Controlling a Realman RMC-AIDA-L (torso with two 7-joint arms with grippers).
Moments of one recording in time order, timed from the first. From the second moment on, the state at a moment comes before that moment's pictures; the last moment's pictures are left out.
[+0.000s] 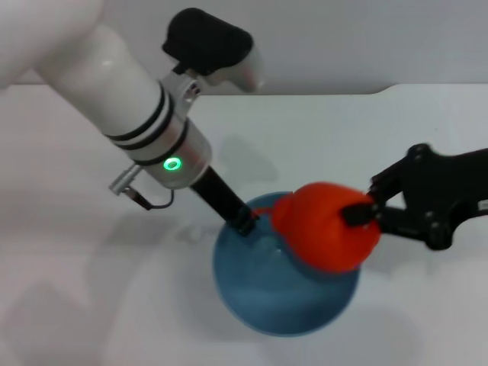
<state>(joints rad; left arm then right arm) -0.80 -2.07 1.58 1.17 2.43 1.47 -2.76 0.45 2.07 -0.98 -1.33 -1.90 -1.88 1.83</state>
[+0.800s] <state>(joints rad) -0.80 -2.06 1.61 1.16 2.39 1.37 -2.76 0.48 2.07 -0.94 -1.31 -2.04 -1.80 2.02</state>
